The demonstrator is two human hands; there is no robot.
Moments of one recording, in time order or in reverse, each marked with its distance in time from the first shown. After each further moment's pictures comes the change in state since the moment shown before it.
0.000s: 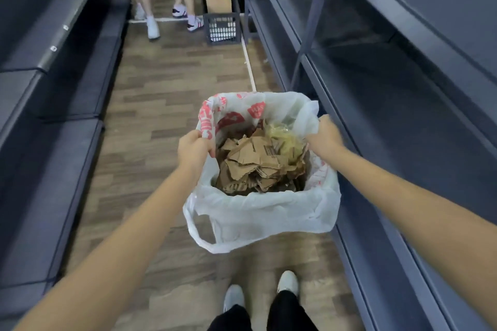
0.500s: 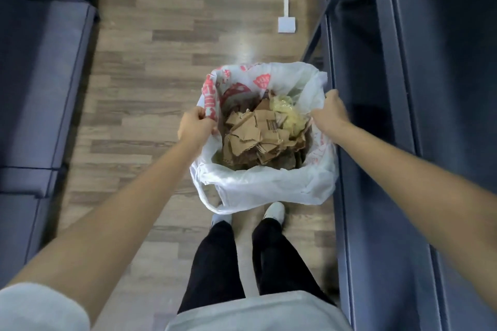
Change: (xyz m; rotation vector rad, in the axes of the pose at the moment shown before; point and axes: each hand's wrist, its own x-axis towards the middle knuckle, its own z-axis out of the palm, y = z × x) left_hand 0.033 -0.157 0.073 0.215 0.090 -0.259; right_hand 0.050 0.106 0.098 -0.117 -0.272 0.104
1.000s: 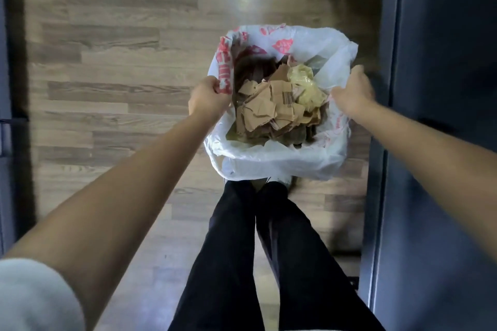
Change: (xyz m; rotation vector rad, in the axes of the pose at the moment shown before) left_hand 0.116 -0.116 0.128 0.264 -0.064 -0.083; right_hand 0.126 0.113 0.133 -0.163 -0.079 0.137
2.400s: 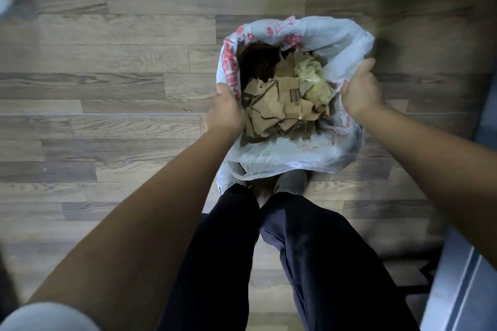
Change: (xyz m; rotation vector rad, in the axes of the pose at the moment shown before) left_hand 0.132 -0.063 0.135 0.308 -0.242 -0.020; right_hand 0.148 0.035 0.144 -0.296 -0.045 0.060
